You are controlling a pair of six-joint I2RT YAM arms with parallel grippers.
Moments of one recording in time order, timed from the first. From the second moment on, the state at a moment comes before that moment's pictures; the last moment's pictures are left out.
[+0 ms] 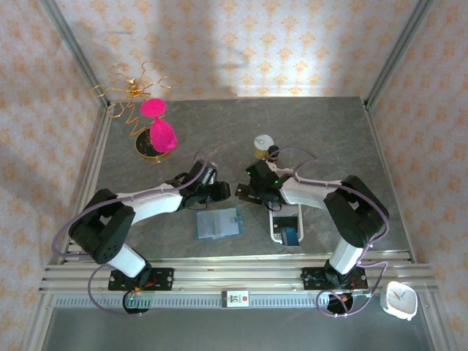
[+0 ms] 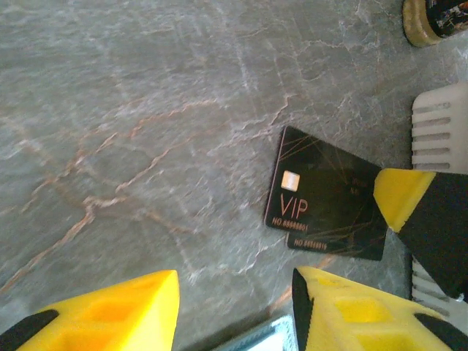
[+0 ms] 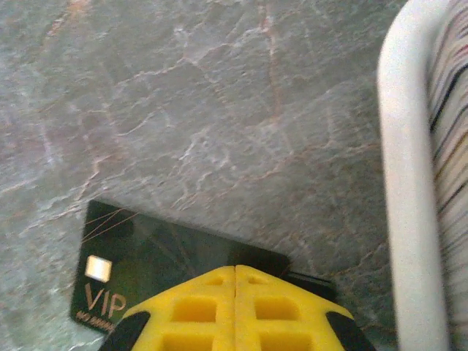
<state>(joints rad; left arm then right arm) -0.58 1.57 0.78 -0.11 0.14 -0.77 0.71 1.71 0.91 -0.25 0.15 0.82</state>
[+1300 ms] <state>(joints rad) -0.60 1.71 0.84 -0.04 0.16 -0.78 0.68 1.69 0.95 -0.41 0.25 0.79</state>
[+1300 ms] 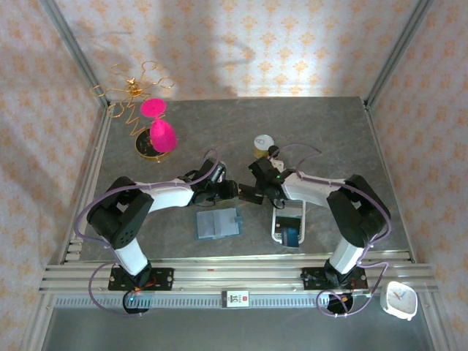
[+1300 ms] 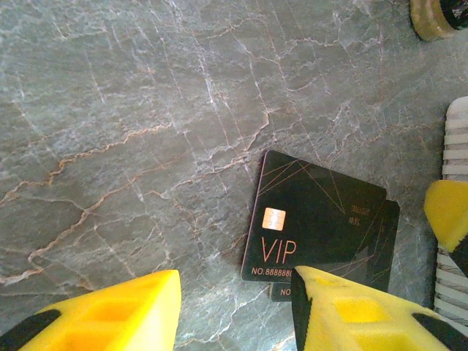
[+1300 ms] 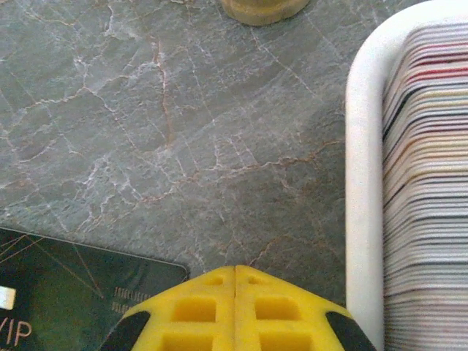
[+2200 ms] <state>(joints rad) -0.62 1.75 0.86 -0.02 0.16 -0.78 0.67 1.77 1.01 -0.41 0.15 0.79</state>
